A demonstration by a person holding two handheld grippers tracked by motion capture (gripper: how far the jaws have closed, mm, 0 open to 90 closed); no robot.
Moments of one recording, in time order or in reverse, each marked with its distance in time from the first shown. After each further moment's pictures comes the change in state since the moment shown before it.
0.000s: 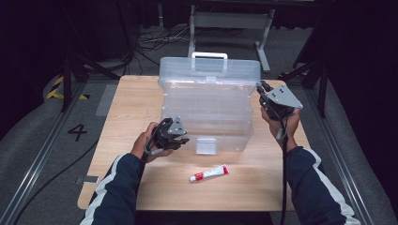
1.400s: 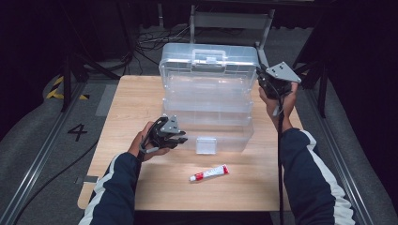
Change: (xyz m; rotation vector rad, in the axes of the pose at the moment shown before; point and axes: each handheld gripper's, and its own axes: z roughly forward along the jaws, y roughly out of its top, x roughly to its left) left arm 0.011 -0.011 -0.001 -0.067 -0.070 -0.002; right arm -0.026 0.020 0.053 0.036 -0.033 0.112
